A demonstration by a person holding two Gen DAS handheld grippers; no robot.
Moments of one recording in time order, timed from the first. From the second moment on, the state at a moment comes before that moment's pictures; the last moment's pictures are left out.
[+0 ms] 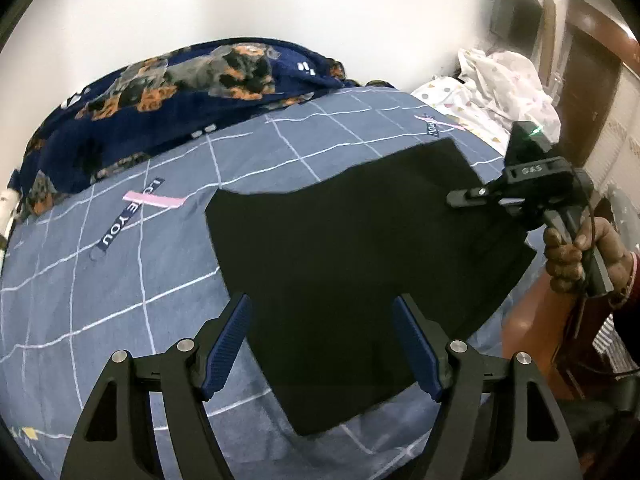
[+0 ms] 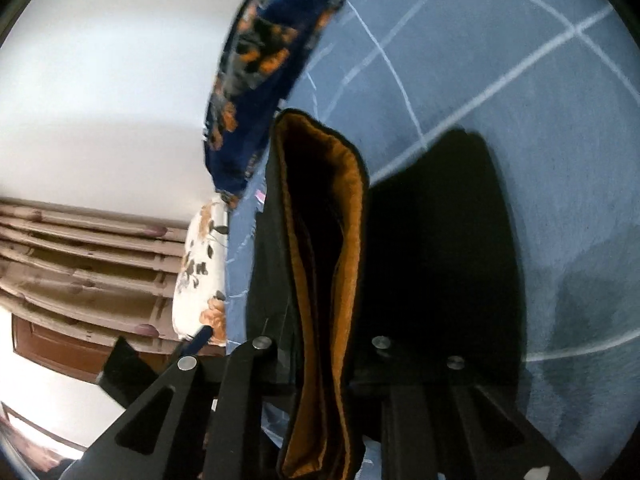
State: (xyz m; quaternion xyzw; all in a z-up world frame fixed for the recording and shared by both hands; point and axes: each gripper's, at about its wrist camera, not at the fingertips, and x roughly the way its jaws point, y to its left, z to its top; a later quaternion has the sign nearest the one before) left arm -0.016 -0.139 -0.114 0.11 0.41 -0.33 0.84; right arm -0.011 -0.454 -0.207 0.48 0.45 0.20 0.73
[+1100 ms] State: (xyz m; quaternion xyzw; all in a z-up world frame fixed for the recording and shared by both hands) left arm -0.020 -0.138 -0.130 0.10 0.43 -0.35 0.82; right arm -0.139 -0.480 -0.223 0.62 0.38 0.16 0.67
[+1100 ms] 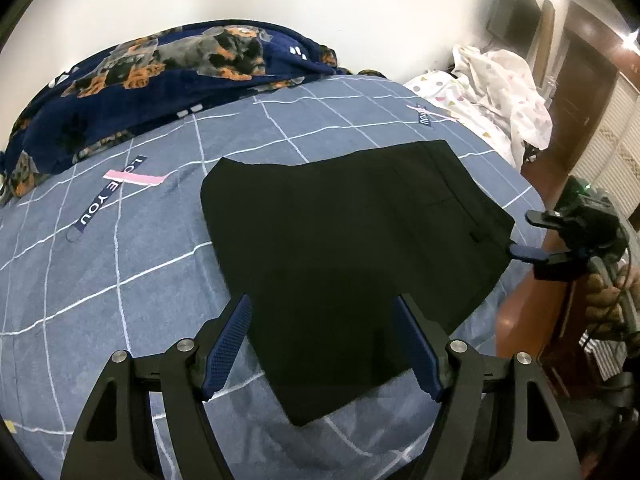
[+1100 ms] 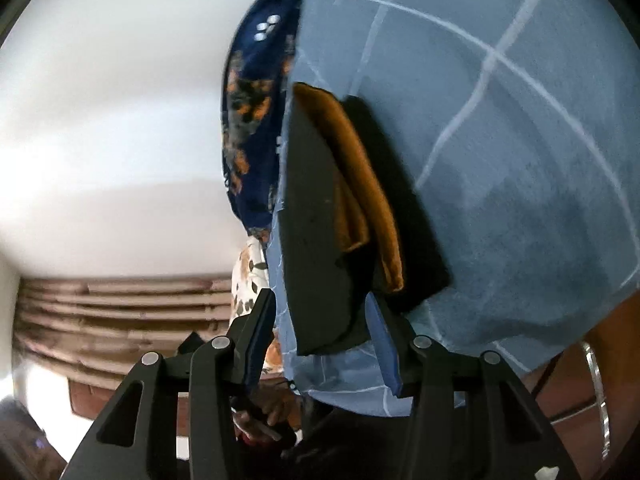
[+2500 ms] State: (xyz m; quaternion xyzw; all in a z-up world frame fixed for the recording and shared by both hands) left arm -0.016 -0.129 -0.143 0.08 0.47 -0.34 0.81; right arm -0.154 -0.470 -0.238 0.64 0.41 0.05 0.65
